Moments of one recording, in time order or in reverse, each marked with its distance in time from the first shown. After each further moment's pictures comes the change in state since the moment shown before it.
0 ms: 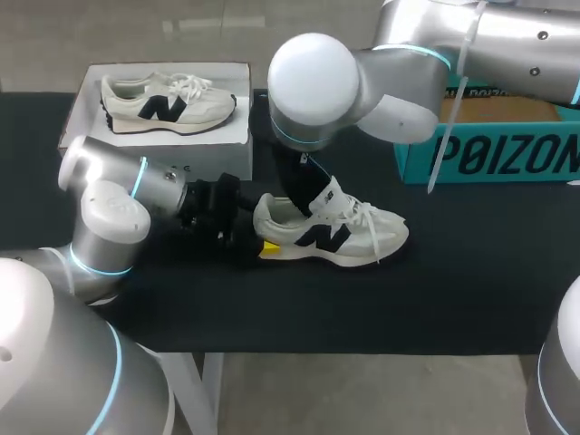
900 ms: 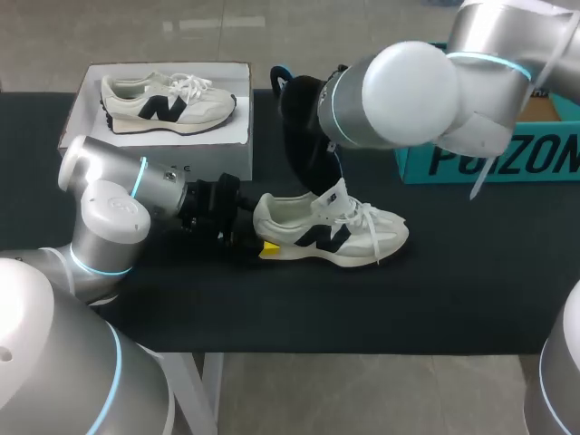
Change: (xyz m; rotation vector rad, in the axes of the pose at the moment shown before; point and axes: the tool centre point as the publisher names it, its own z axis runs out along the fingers) left arm 0.000 0.000 0.000 0.000 0.000 0.000; right arm -0.028 -0.014 -0.067 -0.196 -0.070 0.059
